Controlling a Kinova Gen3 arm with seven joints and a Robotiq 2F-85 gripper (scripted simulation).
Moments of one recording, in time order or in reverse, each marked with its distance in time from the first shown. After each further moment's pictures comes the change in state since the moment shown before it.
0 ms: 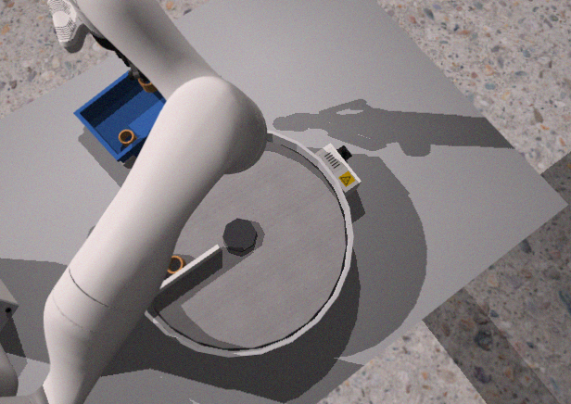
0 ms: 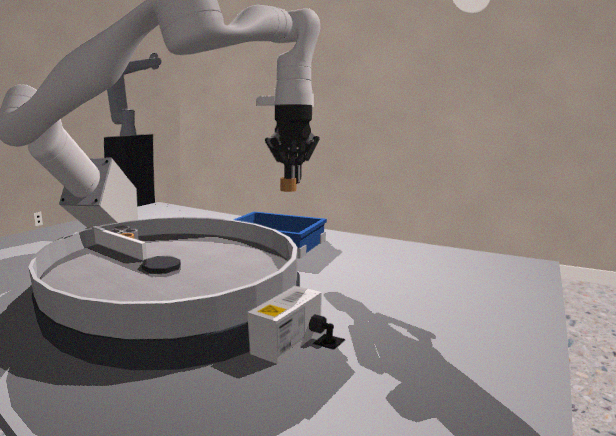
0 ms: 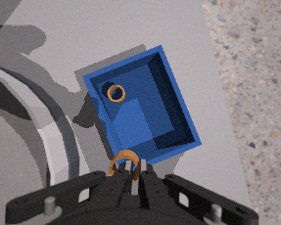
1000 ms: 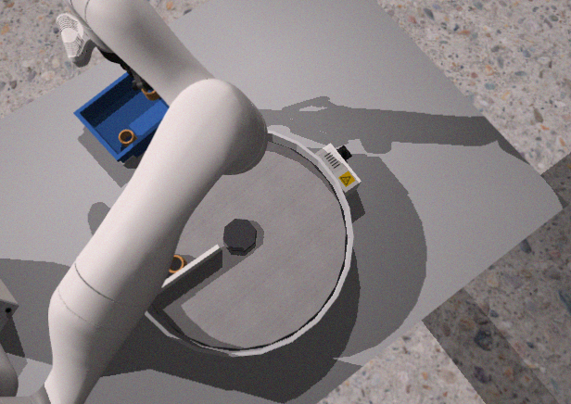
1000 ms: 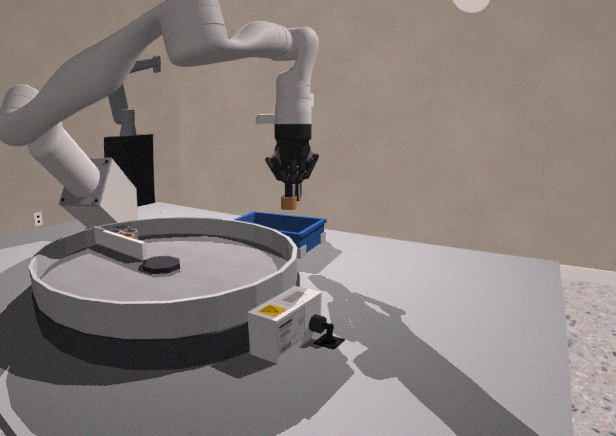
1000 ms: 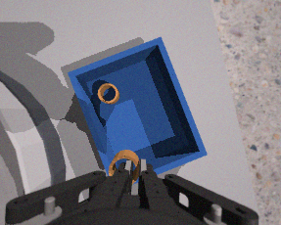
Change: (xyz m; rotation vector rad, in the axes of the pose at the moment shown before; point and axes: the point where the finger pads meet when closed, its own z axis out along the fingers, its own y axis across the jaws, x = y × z) arm 0.007 0.007 0.039 -0.007 -0.005 -0.012
